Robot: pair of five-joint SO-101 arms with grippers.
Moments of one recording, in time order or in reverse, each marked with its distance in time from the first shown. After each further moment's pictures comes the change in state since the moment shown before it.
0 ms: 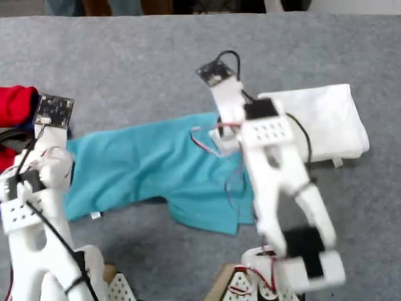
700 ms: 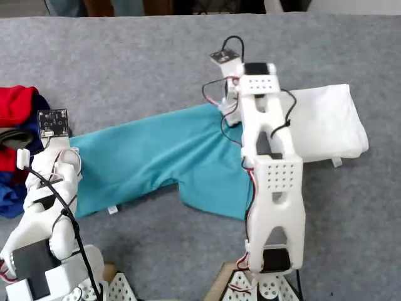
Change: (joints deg) left arm -1.6 30.1 14.2 -58.4 8.4; right arm 8.2 55.1 -61.3 16.9 5.6
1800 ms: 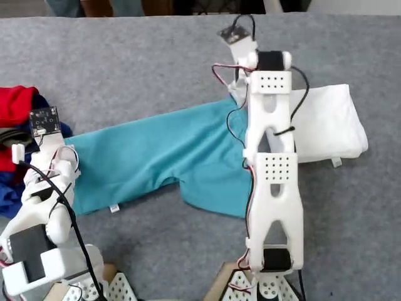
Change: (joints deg) left arm -1.3 6.6 -4.2 -0.3 5.6; right arm 2.2 13.4 -40.2 11.6 4.1
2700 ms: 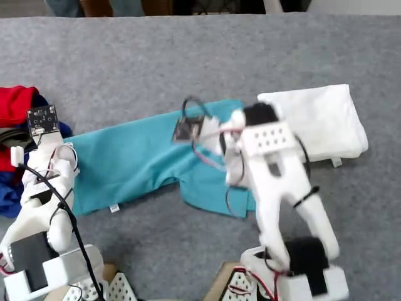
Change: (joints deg) left arm 0.0 -3.3 0.8 0.0 0.0; right arm -12.7 -81.7 112.6 -8.2 36.5
